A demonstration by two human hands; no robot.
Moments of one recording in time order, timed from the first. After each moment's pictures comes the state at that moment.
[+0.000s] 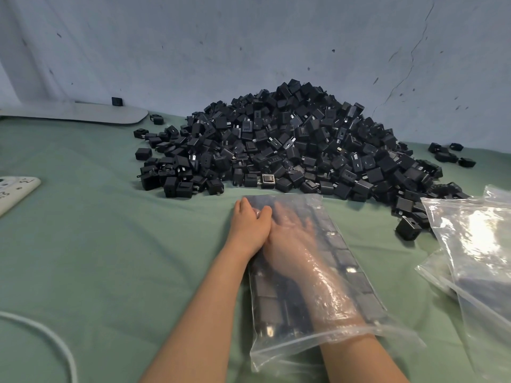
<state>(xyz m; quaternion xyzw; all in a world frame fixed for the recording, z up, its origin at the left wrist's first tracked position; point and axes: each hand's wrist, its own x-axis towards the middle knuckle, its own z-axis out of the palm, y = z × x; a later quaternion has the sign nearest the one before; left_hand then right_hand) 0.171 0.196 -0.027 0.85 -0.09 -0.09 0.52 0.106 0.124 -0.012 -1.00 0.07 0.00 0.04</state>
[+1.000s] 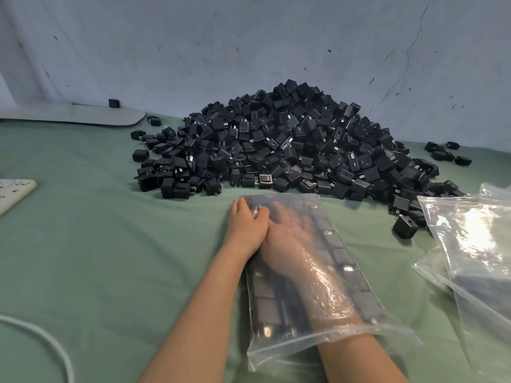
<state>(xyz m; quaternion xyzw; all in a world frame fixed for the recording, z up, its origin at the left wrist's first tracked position) 0.169 0.196 -0.027 0.85 -0.11 -0.08 0.50 0.111 0.121 -0.023 -1.00 0.08 -0.04 0.05</state>
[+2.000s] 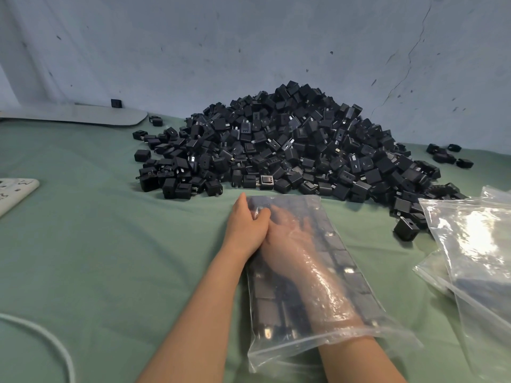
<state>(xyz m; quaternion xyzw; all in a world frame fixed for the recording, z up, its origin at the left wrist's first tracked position) 0.168 0.200 -0.026 0.83 -0.11 -0.05 0.55 0.111 0.121 -0.023 -0.99 0.07 -0.05 0.08</state>
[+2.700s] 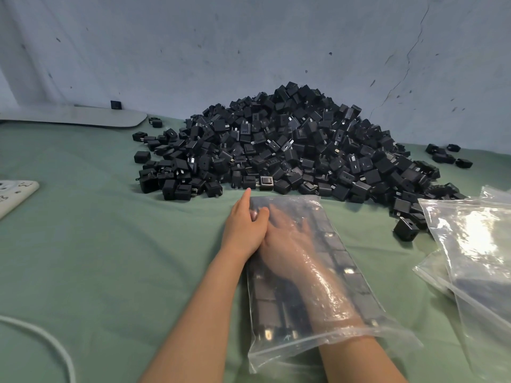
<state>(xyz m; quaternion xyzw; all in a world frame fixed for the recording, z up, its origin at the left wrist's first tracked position) 0.171 0.201 -0.030 0.84 -0.13 -0.02 0.53 0.111 0.120 -0.024 -1.00 0.05 -0.03 0.06</state>
